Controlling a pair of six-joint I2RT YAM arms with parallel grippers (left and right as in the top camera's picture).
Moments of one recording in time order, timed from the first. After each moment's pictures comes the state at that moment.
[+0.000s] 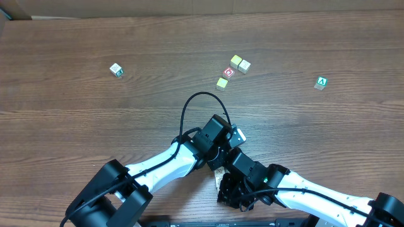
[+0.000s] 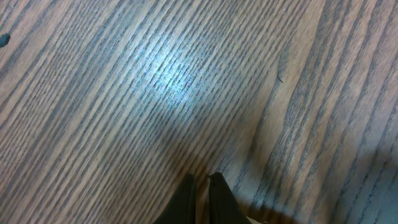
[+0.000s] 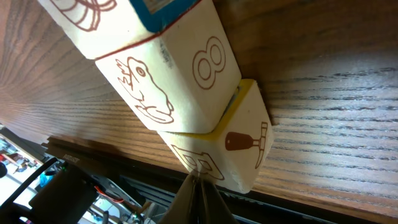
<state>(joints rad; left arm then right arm) -0.77 1.66 0.79 -0.24 0.12 0.24 0.95 1.37 0.55 -0.38 -0.50 1.36</state>
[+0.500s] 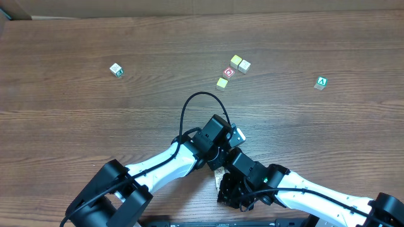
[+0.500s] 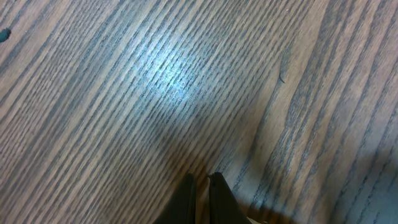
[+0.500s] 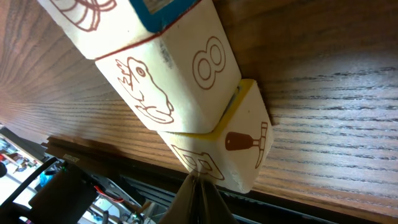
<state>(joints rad) -0.77 1.66 0.79 -0.24 0.12 0.22 0.95 1.37 0.55 -0.38 -0.50 1.36</state>
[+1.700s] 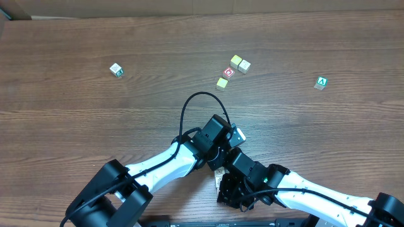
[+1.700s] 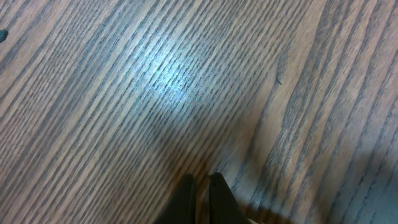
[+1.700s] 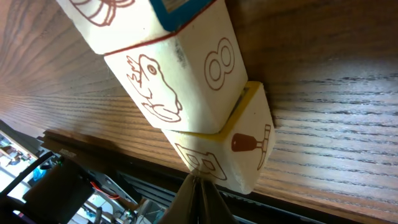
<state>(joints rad) -0.77 1.66 0.79 -0.24 0.13 0.21 0.95 1.37 0.55 -0.38 -0.50 1.32</state>
